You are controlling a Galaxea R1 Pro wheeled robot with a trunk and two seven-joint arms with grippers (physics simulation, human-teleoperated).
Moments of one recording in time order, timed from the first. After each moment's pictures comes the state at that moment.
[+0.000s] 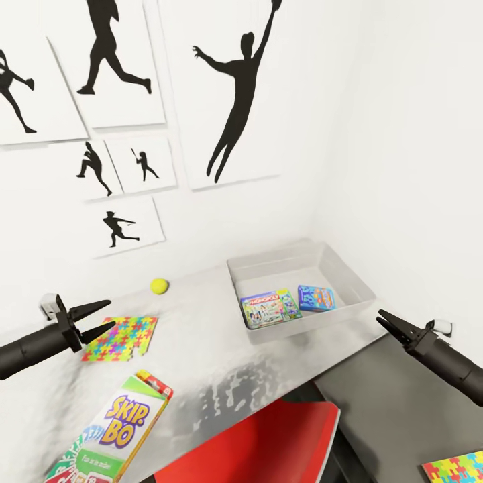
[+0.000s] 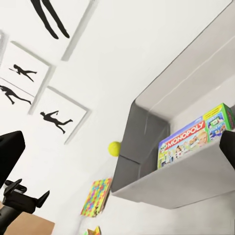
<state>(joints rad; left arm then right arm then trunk) -0.32 0.56 0.21 -1.41 1.59 1.04 -0.31 -0.31 -0.18 -0.64 -1.53 -0.56 0.96 1.05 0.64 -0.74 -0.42</state>
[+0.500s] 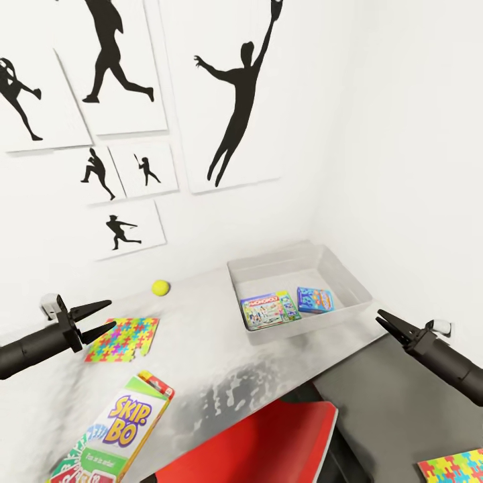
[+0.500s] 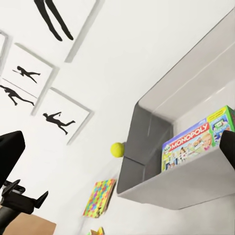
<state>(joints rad) -0.32 0.57 0.20 -1.41 1.59 1.04 -0.31 -0.31 -0.17 -0.64 -1.53 -0.56 0.96 1.04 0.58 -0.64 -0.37</state>
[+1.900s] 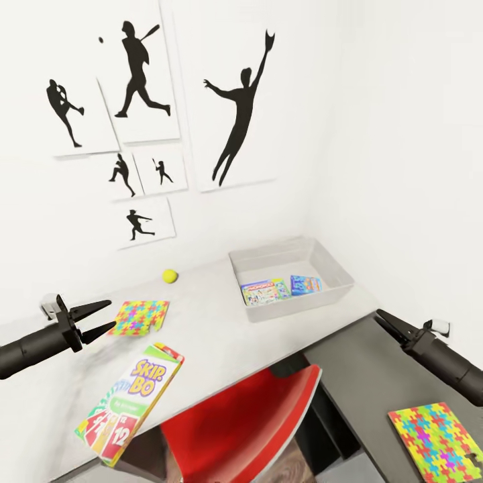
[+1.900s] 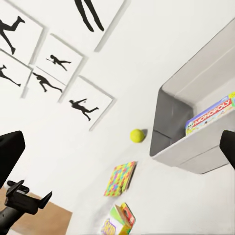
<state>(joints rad) -0.32 0.57 0.19 -1.41 1.59 1.04 -0.32 -0.31 -0.16 -0.64 -1.54 -0.56 0.96 1.05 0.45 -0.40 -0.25</state>
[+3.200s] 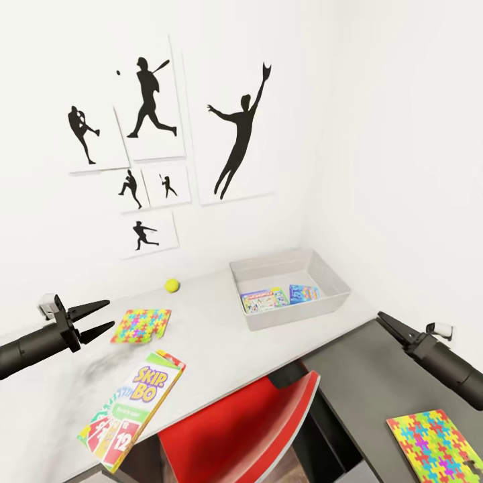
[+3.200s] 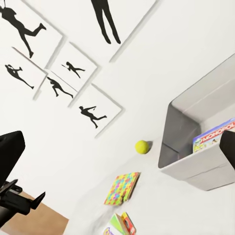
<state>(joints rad) -0.32 0.58 0.20 -1.41 1.59 1.04 -0.32 -0.29 -0.16 -0.64 -1.54 -0.56 0.90 1.07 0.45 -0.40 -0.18</state>
